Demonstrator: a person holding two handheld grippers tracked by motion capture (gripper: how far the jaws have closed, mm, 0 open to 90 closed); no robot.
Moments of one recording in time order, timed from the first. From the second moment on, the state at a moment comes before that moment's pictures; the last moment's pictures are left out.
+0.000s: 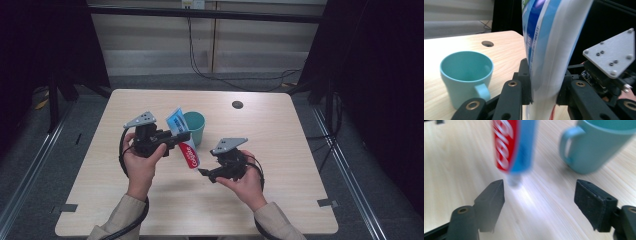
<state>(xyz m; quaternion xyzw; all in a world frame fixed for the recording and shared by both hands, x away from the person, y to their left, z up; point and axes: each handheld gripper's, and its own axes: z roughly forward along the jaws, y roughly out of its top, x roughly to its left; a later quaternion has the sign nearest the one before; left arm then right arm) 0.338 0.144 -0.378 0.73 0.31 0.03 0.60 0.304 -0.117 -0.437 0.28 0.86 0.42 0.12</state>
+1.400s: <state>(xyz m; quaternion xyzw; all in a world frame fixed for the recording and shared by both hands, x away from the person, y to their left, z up) 0.364 0.159 -0.348 0.73 0.34 0.08 0.59 0.269 -0.193 -0.508 0.32 0.86 0.37 0.13</state>
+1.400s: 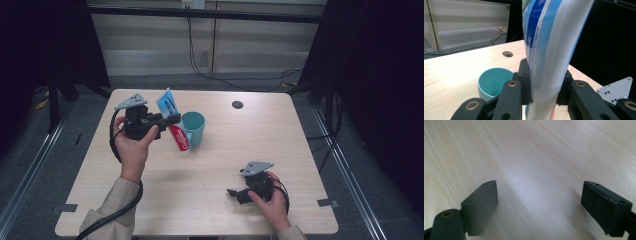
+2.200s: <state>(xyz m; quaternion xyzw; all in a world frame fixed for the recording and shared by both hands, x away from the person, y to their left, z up) 0.387 0.152 -0.324 0.73 0.34 0.10 0.59 0.270 -0.196 -0.511 0.32 0.86 0.37 0.13</state>
